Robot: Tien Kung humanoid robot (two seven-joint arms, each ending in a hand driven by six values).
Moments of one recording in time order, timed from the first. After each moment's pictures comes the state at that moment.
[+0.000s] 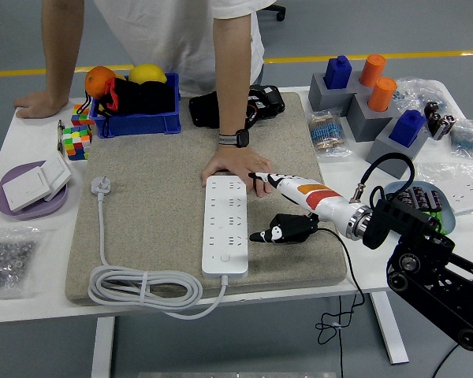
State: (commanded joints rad) left arm 0.12 0.12 -1.41 -0.18 1.35 -0.04 0.07; right arm 0.45 -0.29 0.78 1.46 -1.81 0.10 -0.11
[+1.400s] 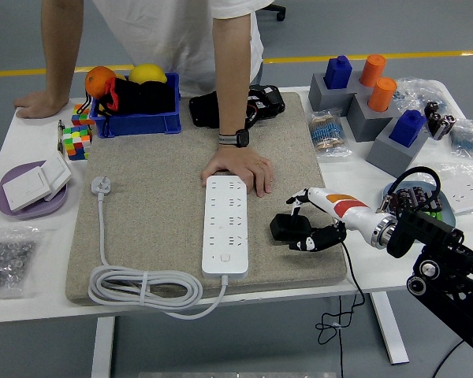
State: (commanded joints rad) left arm 0.13 0.14 -1.33 -0.18 1.31 -0.04 0.06; right arm 0.39 -0.33 0.80 1.38 -1.79 0.07 -0.05
